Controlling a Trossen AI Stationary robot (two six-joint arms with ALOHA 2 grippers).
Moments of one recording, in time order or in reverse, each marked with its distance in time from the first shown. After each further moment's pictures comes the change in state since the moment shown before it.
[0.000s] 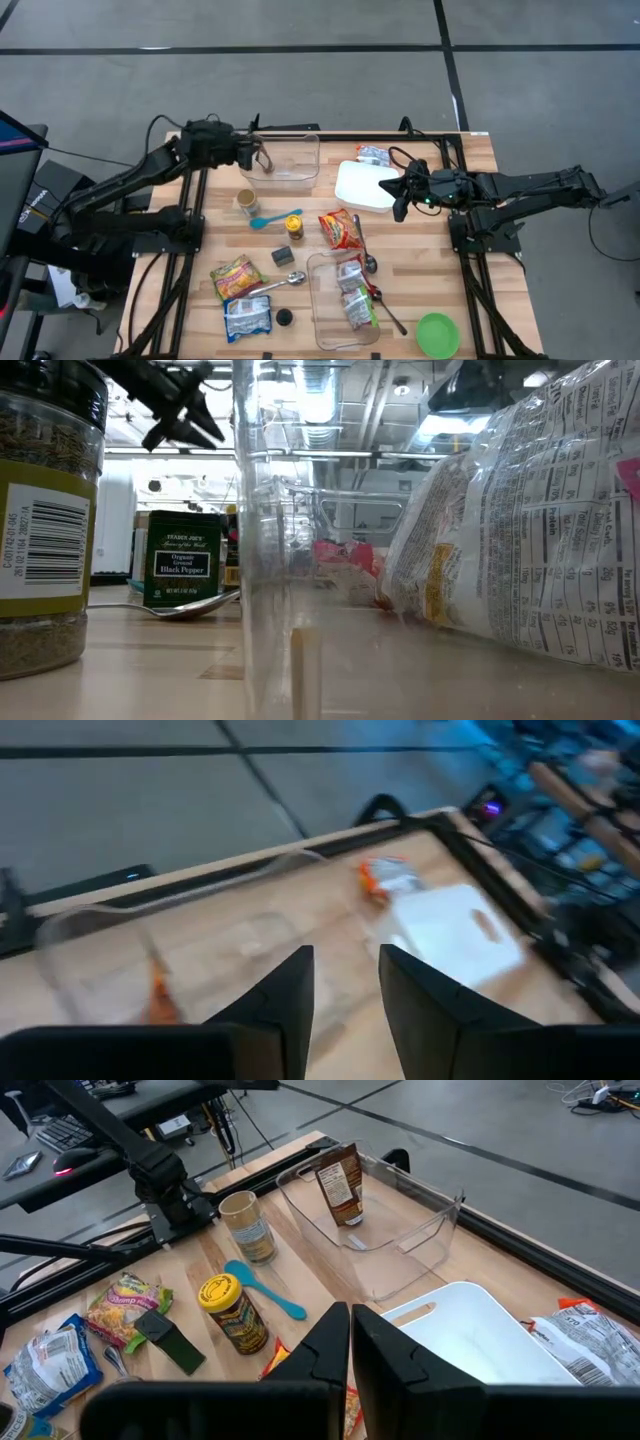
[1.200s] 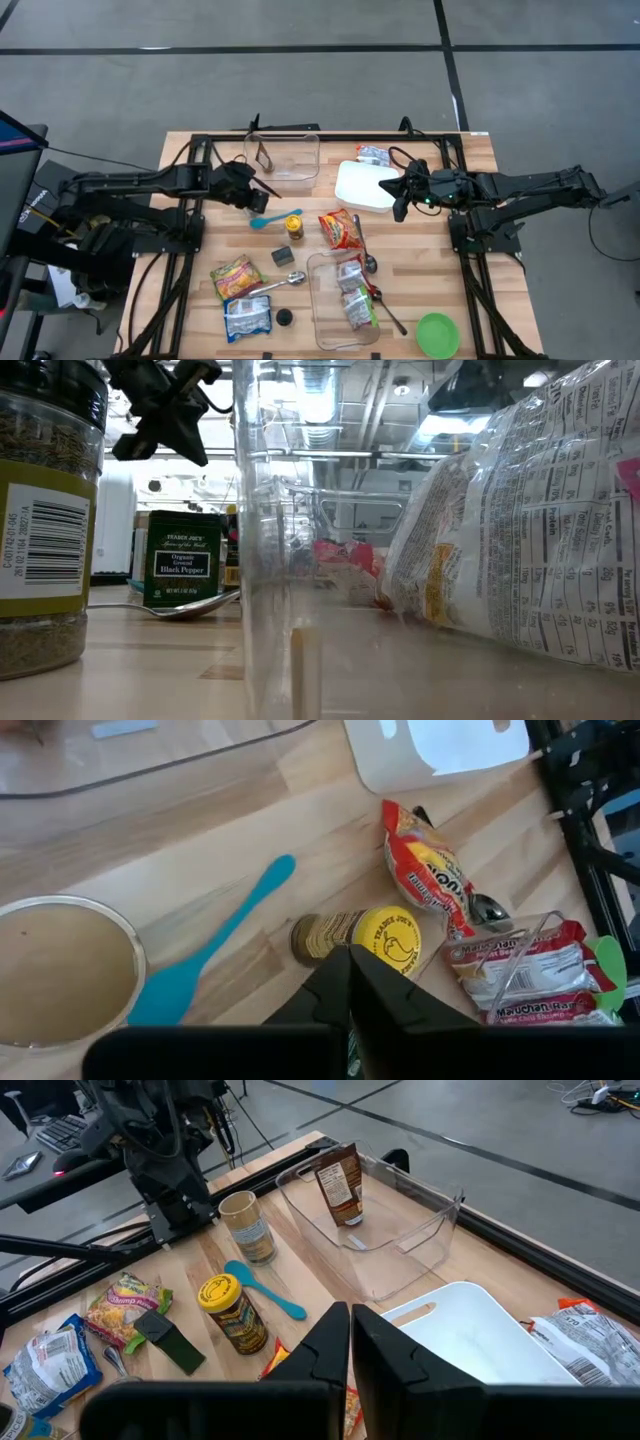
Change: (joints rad) left arm -0.413 0.154 0.032 -0.264 -0.005 -0.463; right arm 0.000 0.000 0.000 0.000 0.000 0.000
